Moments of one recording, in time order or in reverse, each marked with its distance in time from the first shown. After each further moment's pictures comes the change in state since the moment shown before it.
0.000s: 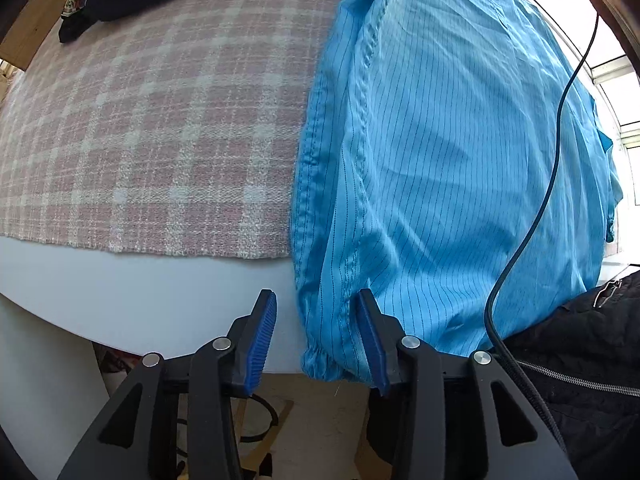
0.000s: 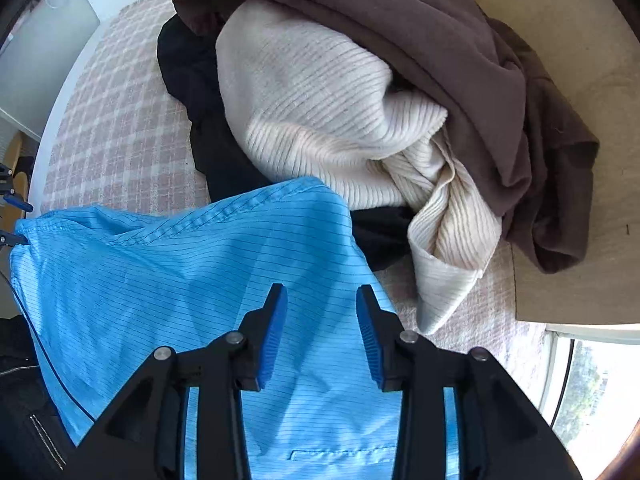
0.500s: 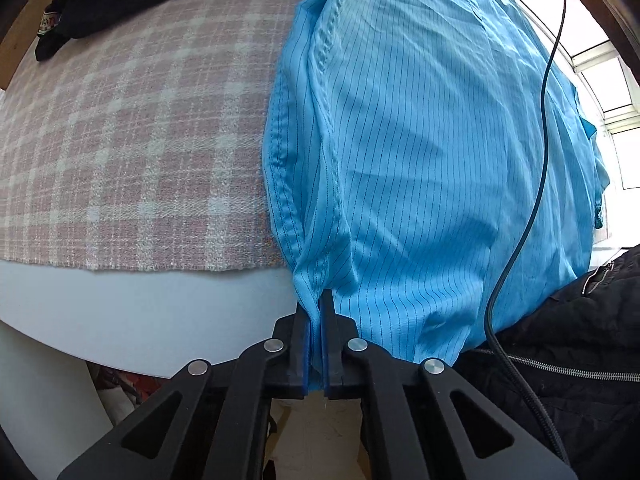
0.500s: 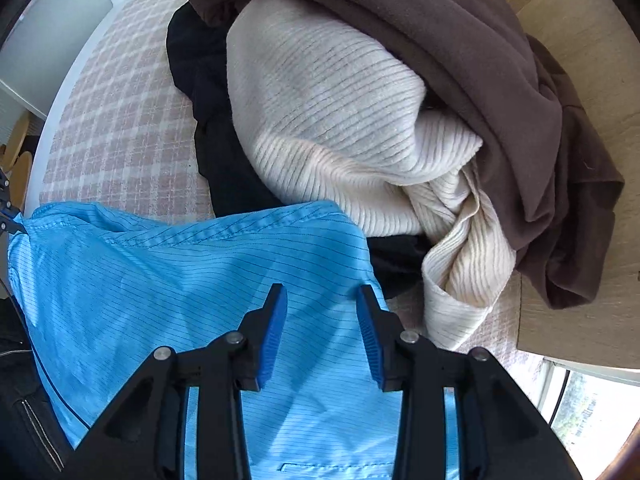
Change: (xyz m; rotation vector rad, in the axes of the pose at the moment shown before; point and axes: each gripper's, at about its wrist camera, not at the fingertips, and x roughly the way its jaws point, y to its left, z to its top) left arm -0.004 -0.040 0.046 0.041 -0.040 -0.045; right arm 0.017 0.000 0.015 -0.081 0.013 0.025
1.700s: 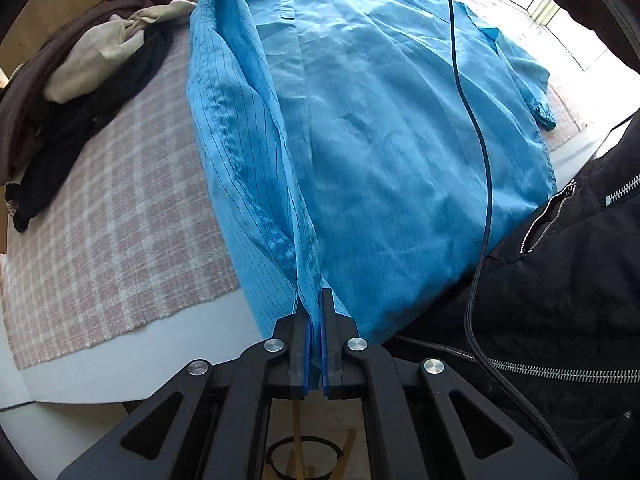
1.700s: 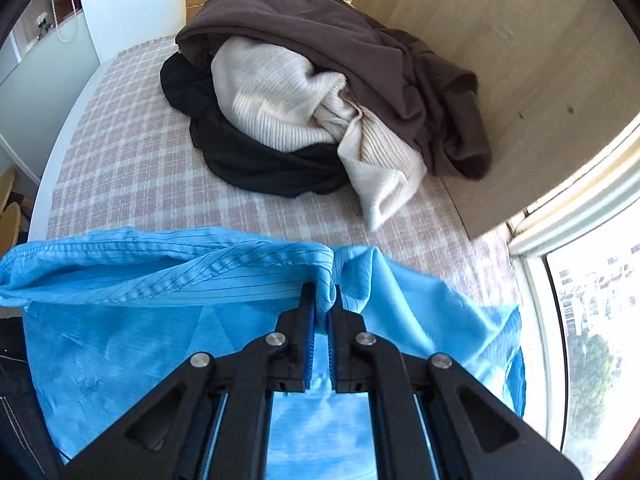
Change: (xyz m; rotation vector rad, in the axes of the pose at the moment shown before) left arm -0.082 -0.141 -0.064 0.448 -0.107 0.086; right arm -0.059 0.016 -0.172 0.228 -0.269 -0.129
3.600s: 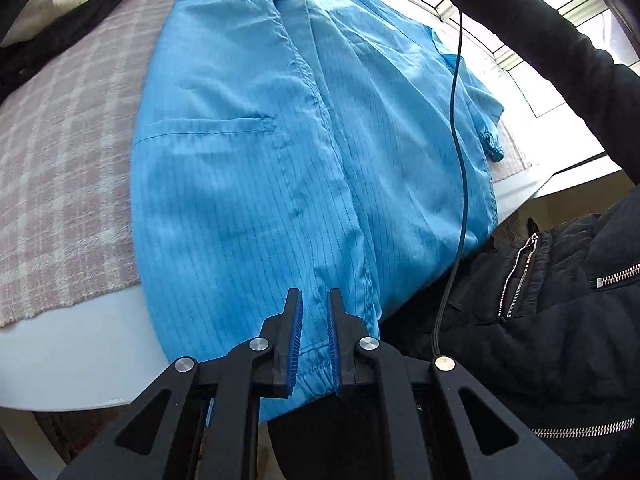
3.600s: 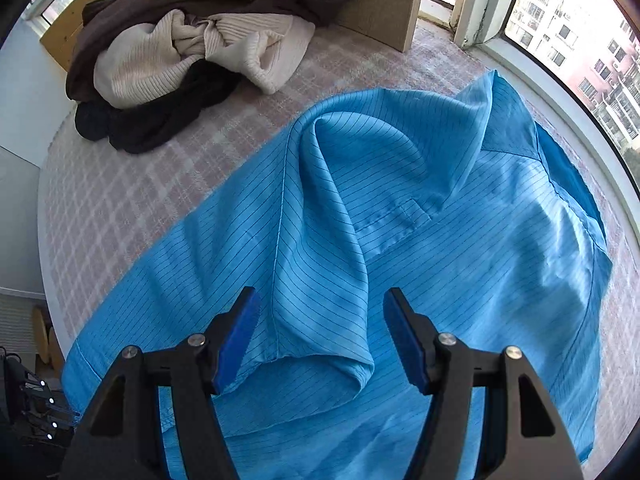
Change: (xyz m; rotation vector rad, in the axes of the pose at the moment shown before) left arm 0.061 -0.022 0.009 -0.128 -0.051 -0.338; right arm 0.040 -0.068 -0.047 0.478 0.245 0.108
